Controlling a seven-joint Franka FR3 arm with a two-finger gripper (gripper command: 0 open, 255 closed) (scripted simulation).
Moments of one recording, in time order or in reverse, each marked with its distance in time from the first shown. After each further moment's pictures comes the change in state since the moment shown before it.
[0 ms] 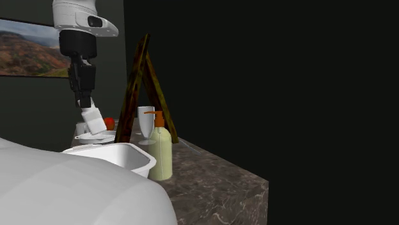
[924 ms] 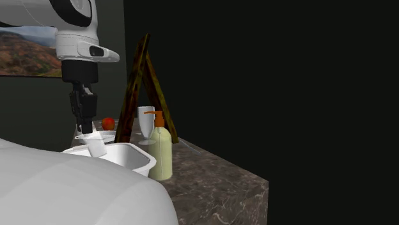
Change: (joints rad) arm 0.015 -0.004 0.050 -0.157 0.041 0.156 -0.010
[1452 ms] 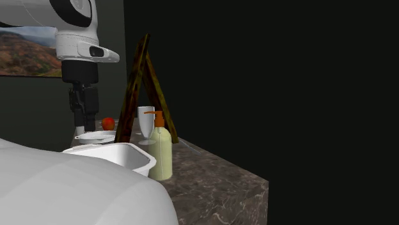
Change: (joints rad) arm 0.000 0.000 0.000 -0.002 0.000 0.002 0.000
